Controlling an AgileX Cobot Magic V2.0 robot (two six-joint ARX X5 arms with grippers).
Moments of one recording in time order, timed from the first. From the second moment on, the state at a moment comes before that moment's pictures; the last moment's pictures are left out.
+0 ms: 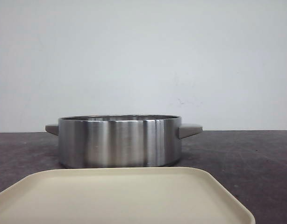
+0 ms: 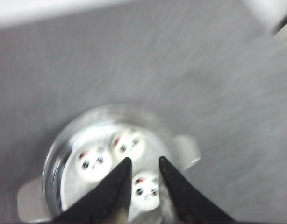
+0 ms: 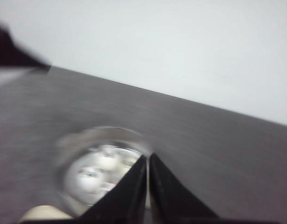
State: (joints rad) left arm -0.60 1.43 1.91 -1.01 0.05 -0.15; right arm 0.86 0.69 1.20 -0.71 0.29 0.11
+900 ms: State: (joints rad) left arm -0.62 0.62 0.97 -0.79 -0.02 -0.17; right arm 0.86 0.81 0.80 0.05 0.05 0.04
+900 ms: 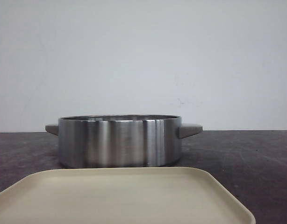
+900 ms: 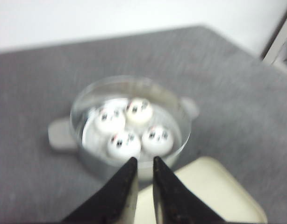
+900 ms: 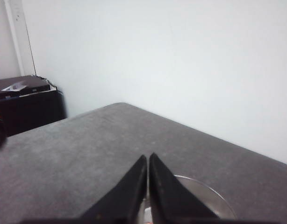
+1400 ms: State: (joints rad) left arm -0.62 0.62 0.97 -0.86 0.00 -0.20; right arm 0.86 0.81 0.80 0.07 0.05 0.04
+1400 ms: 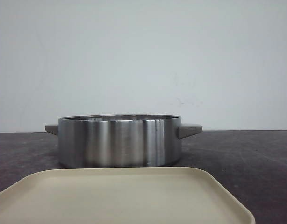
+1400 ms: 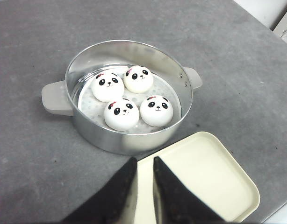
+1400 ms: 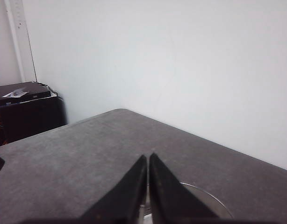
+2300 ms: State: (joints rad) left arm -0.62 0.62 0.97 -0.86 0.00 -0.21; right arm 0.28 0.11 0.10 0.05 0.27 0.04
